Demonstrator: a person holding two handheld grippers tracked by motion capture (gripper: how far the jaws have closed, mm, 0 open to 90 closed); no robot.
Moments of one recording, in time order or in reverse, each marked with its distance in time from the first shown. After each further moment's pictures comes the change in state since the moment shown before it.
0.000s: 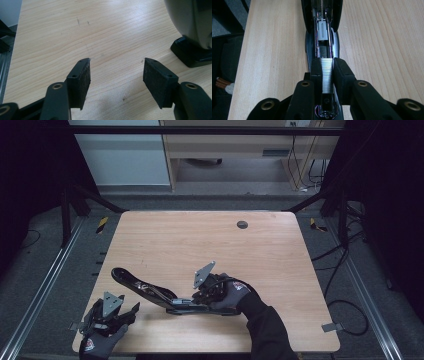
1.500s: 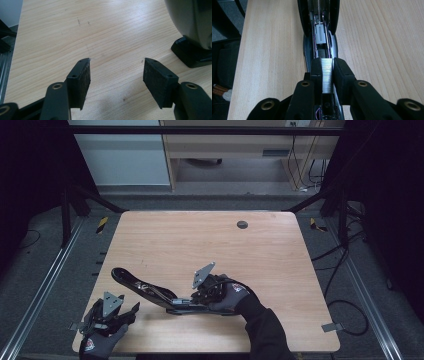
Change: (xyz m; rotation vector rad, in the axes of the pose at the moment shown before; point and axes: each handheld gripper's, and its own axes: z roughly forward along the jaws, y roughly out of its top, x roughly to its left) left arm 0.000 0.000 0.000 0.000 0.003 0.001; right arm 0.003 0.001 0.002 -0.015 -0.026 0.026
